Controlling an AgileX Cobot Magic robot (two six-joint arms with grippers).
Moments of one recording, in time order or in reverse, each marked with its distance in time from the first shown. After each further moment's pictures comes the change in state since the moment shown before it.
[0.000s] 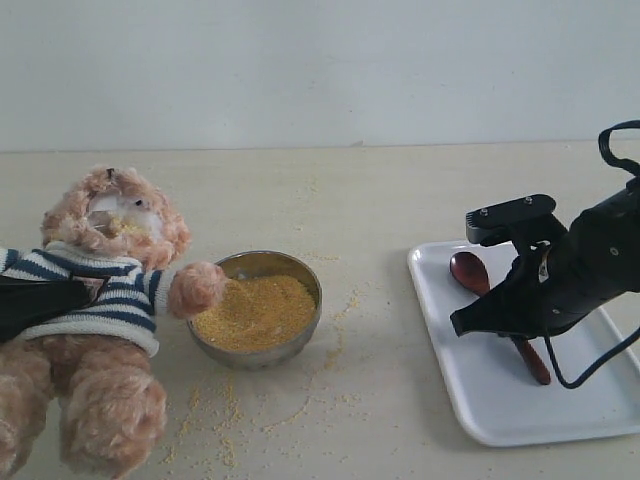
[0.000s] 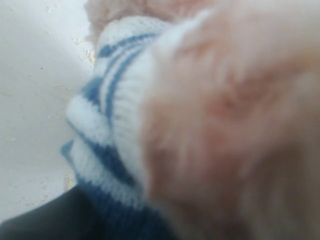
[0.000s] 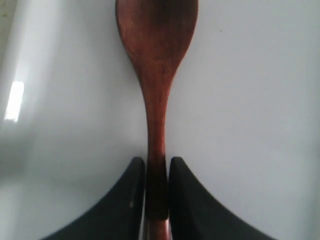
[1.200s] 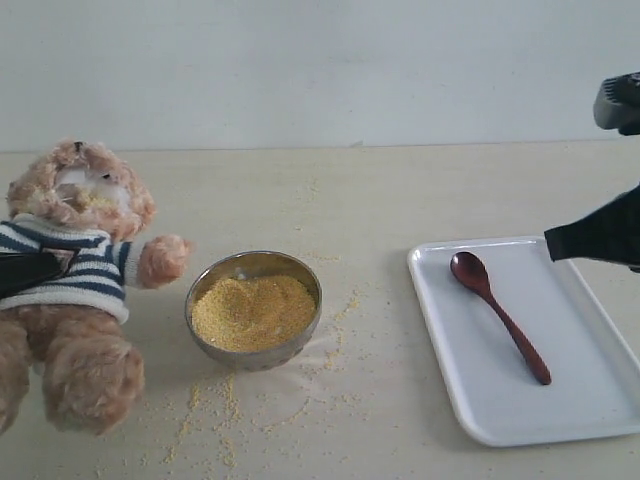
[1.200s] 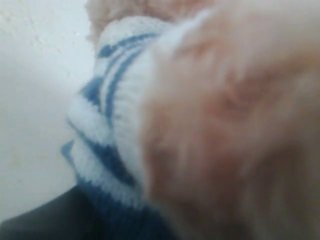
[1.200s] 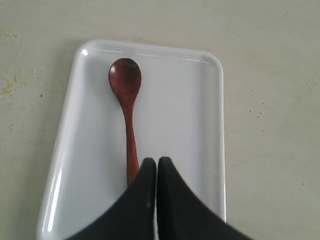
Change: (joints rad) left arm 0.072 0.000 -0.077 0.000 -0.031 0.037; right arm 0.000 -0.671 0.093 -0.014 0.300 0.058
